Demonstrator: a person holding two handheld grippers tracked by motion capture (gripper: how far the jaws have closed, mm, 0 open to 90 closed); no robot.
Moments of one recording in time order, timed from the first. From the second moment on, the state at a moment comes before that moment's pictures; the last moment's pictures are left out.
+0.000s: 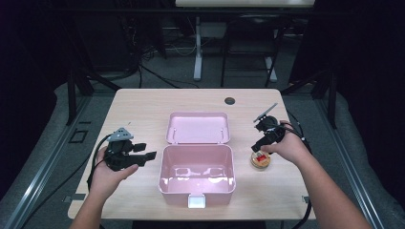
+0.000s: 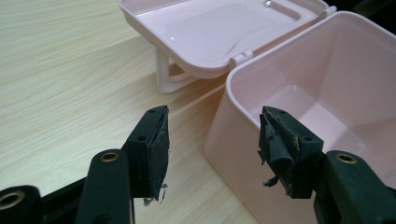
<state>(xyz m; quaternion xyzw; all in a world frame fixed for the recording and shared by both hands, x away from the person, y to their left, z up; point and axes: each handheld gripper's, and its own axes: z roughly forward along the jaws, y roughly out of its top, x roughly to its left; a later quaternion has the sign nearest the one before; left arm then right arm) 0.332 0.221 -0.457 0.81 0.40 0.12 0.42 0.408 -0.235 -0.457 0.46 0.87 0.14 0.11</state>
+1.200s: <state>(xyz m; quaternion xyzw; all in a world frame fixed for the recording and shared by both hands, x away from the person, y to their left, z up) 0.334 0.223 -0.458 0.81 0.40 0.11 0.42 0.427 -0.233 -0.515 0.47 0.88 0.06 0.06</state>
